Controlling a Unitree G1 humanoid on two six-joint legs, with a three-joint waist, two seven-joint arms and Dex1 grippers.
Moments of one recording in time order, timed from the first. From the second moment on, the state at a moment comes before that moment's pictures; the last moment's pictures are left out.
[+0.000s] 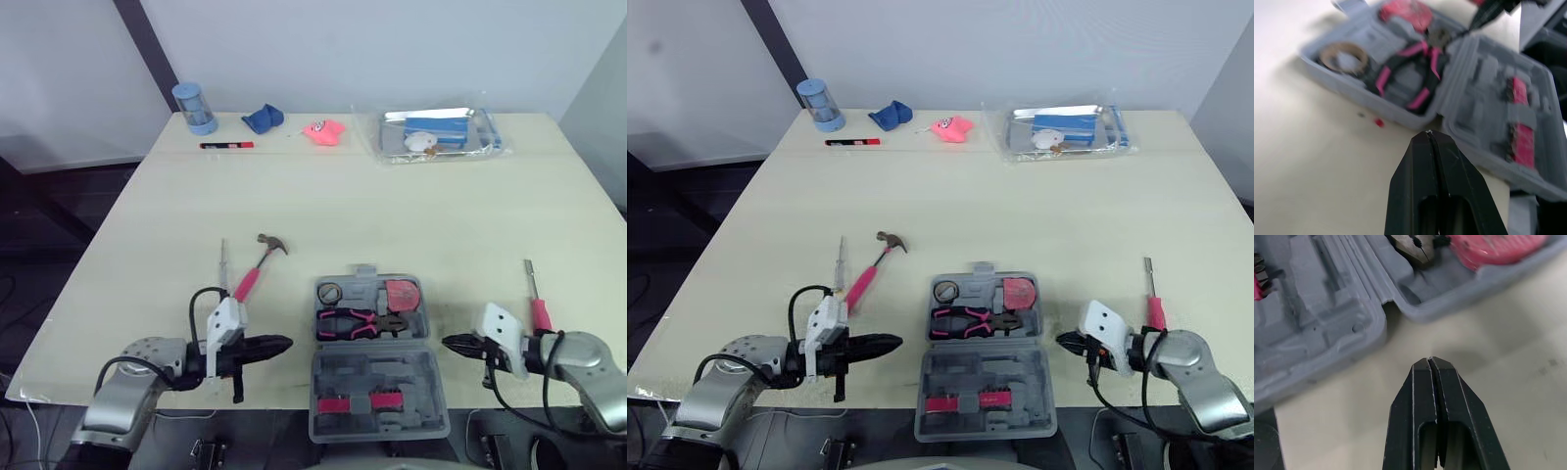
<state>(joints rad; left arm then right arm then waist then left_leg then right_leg) 0.12 0.71 0.01 -0.10 -0.39 0.22 -1.20 0.06 -0.75 0.12 -0.18 0.15 0.26 1.02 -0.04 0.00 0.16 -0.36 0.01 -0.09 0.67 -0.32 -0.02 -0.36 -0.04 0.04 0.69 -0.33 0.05</state>
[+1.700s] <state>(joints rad) -0.13 0.59 -0.15 0.21 -0.24 0.12 -1.19 -0.14 -0.68 0.31 -0.22 0.05 0.50 0.99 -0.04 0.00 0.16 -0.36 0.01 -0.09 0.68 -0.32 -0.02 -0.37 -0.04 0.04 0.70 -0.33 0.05</state>
